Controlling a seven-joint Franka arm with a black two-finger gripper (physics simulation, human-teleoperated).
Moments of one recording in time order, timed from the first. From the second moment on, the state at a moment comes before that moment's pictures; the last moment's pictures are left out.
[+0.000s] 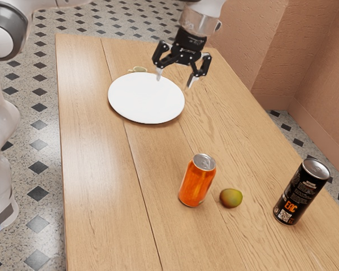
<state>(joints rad) -0.40 -0.05 0.31 -1.41 -0.03 1.23 -1.62</state>
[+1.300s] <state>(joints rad) -0.50 0.15 0.21 -1.28 0.00 1.58 -0.53</state>
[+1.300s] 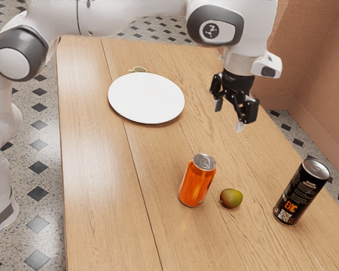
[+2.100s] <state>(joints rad) -0.50 0.27 0.21 -1.46 -0.20 1.82 -0.15</state>
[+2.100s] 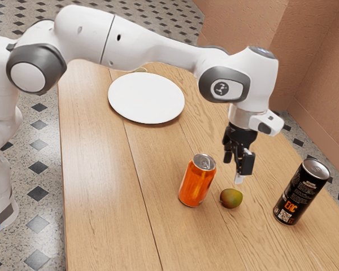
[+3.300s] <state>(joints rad) -0.47 0.35 0.22 -1.56 -0.28 1.92 -0.03</state>
